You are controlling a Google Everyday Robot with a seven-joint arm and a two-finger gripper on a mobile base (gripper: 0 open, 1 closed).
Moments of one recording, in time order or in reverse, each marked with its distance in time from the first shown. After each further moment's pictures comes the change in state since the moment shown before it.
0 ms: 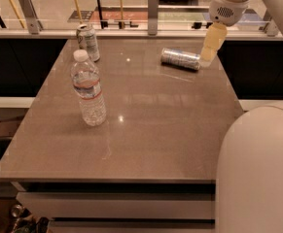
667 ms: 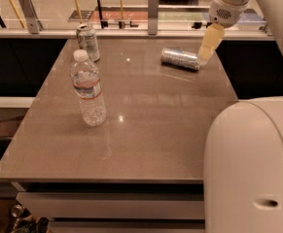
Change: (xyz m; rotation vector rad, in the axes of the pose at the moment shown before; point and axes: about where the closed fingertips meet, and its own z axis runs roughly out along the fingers) arm -0.006 -0.020 0.022 -0.014 -0.046 0.041
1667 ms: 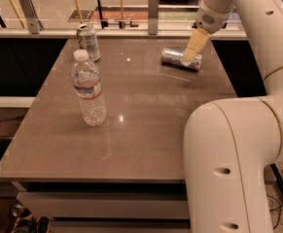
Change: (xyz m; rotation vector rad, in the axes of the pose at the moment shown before) arm -0.033 -0.005 0.039 -0.086 -0.066 0.077
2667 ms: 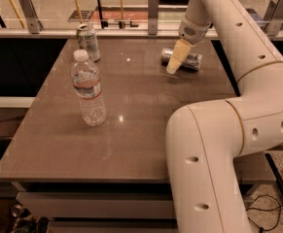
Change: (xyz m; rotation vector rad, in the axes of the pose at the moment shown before) arm -0.031 0.010 0.059 -0.081 0.017 -0.015
